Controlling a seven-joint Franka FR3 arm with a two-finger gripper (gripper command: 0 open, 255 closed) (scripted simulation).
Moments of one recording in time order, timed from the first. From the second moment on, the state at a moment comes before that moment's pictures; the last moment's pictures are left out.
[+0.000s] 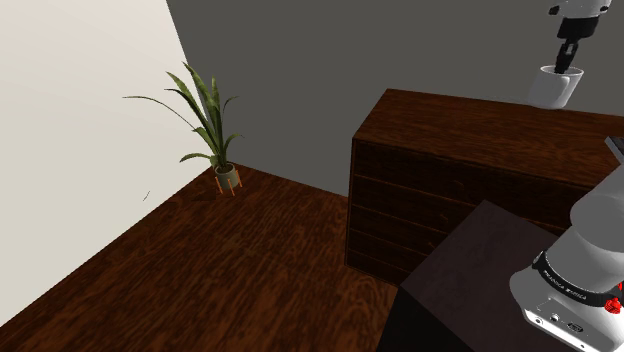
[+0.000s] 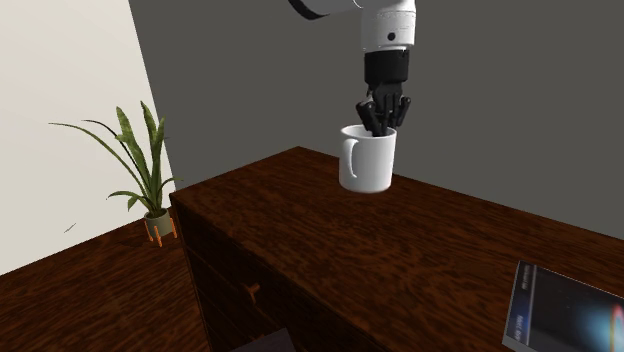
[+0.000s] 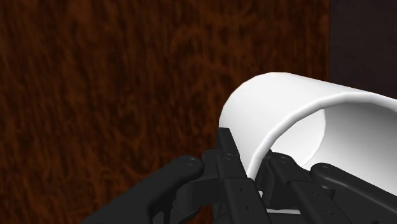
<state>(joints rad) -0.35 0.00 -0.65 -1.79 -0.10 1.73 -1.22</state>
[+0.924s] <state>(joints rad) -0.49 -0.14 -0.80 -1.89 -0.22 1.76 -1.47</state>
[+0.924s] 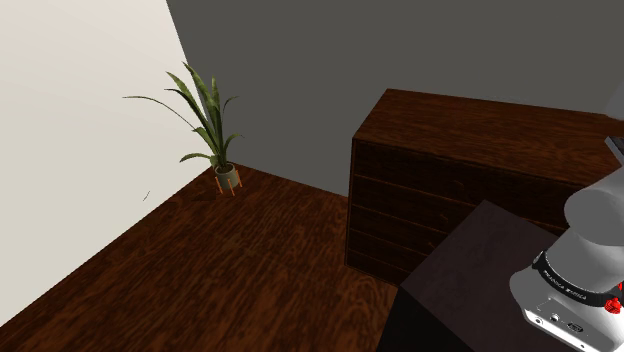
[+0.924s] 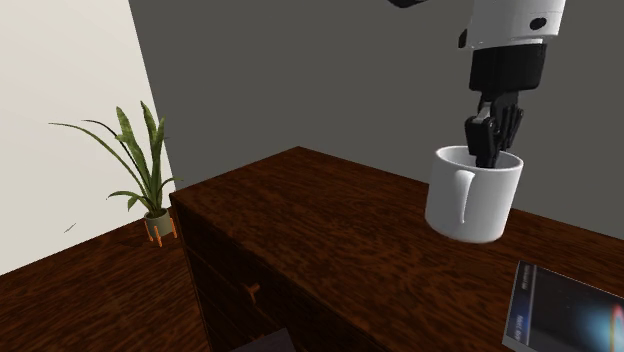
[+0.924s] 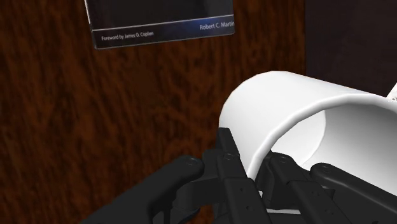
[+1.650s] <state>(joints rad) -0.59 -0.08 -0.98 -1.84 -0.18 1.80 -1.76</state>
